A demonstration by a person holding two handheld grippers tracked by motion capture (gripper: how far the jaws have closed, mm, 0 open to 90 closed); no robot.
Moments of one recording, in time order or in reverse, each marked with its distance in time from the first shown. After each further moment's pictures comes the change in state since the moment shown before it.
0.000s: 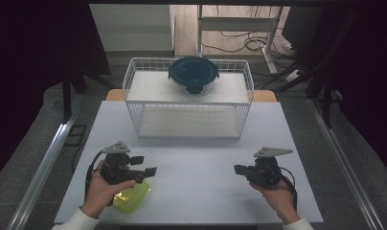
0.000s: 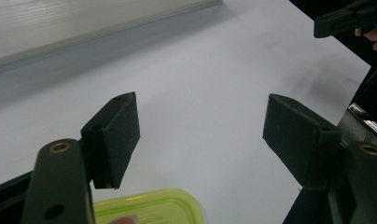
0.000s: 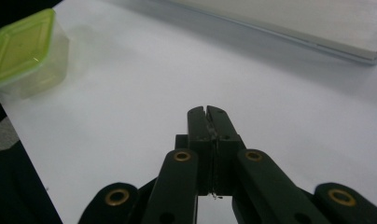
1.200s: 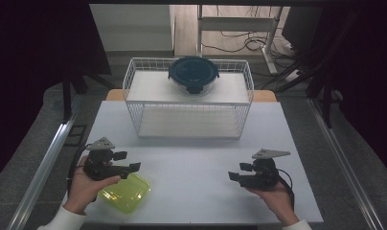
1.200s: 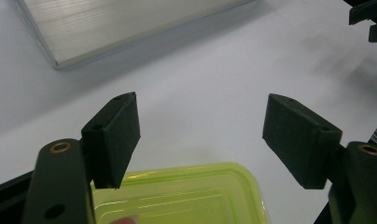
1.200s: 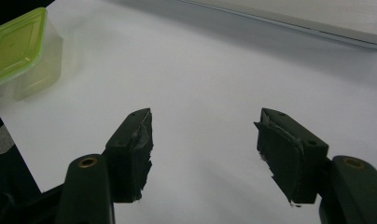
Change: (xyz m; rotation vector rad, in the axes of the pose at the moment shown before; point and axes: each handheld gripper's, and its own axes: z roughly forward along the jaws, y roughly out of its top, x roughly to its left) left arm 0.024 0.000 -0.030 0.018 0.115 0.023; right arm 0.001 -0.006 0.007 0.007 -0.008 0.035
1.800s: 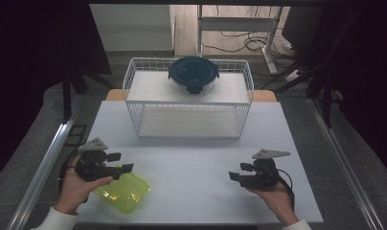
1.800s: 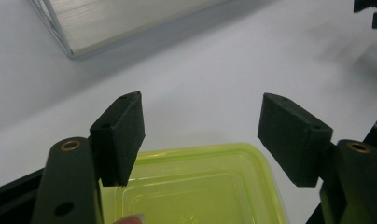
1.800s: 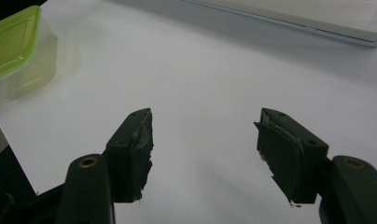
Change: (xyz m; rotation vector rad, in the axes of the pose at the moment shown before) left arm 0.009 -0.007 -0.013 0.032 0.002 0.026; right arm -0.002 -0.001 0.001 0.002 -0.011 0.001
